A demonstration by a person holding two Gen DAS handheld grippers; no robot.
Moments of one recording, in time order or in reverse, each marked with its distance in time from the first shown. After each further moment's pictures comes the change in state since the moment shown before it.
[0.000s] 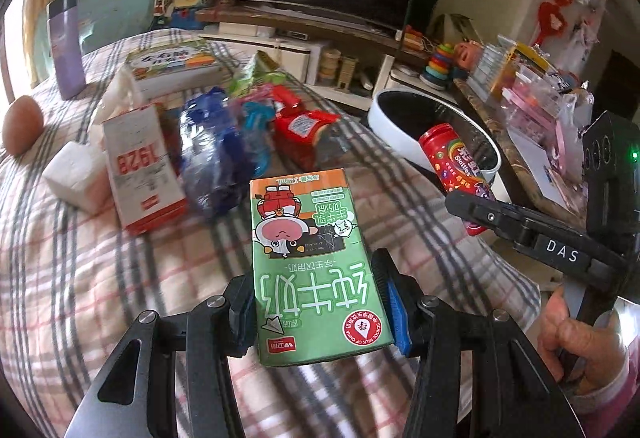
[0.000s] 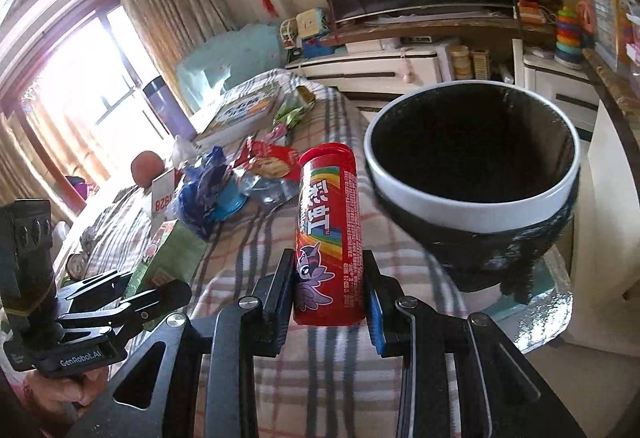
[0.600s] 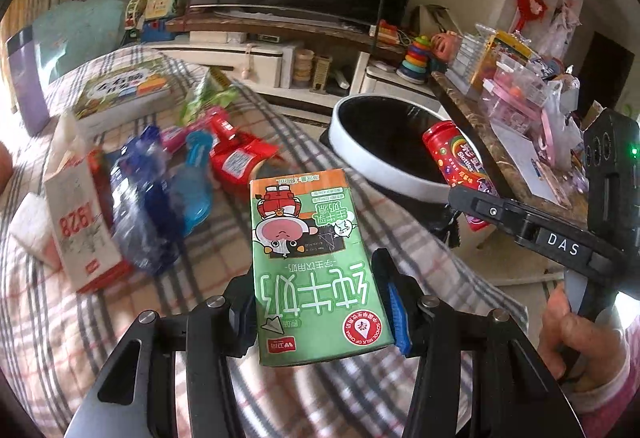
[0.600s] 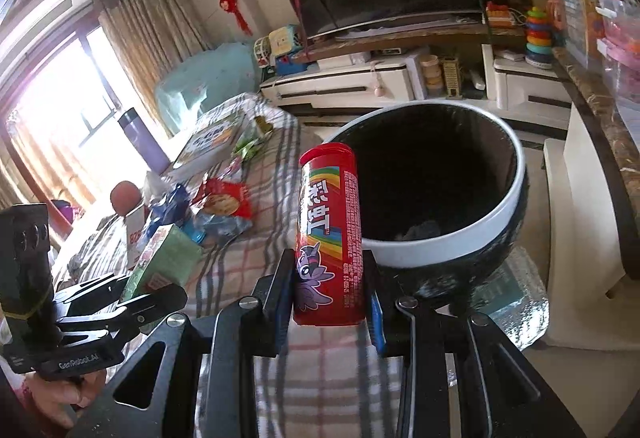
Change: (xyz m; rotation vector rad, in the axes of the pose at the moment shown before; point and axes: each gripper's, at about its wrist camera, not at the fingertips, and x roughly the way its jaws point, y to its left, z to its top) left arm 0.029 -0.030 0.028 0.070 0.003 -0.041; right arm -0.017 -0.041 0.018 0.057 -0.052 -0.062
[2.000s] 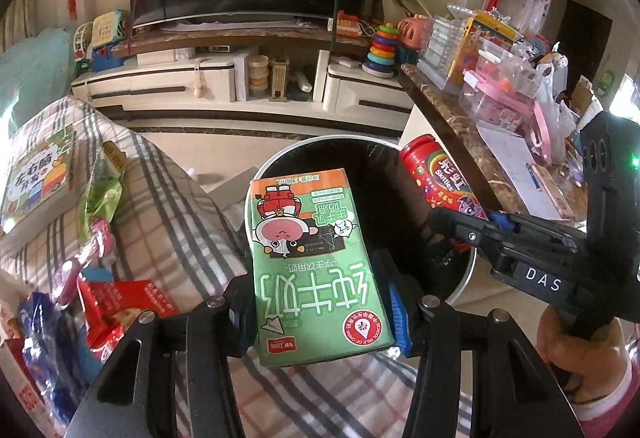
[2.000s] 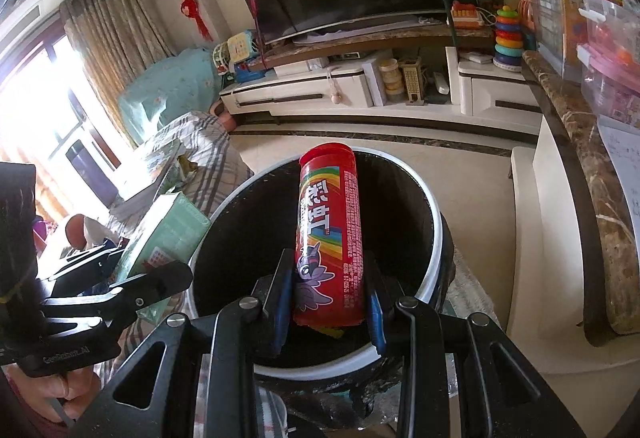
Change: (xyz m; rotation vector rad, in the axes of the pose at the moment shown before) left arm 0.114 -0.059 0.104 0.109 0.032 -0.040; right arm 0.027 -0.073 0.061 0.032 0.011 -0.106
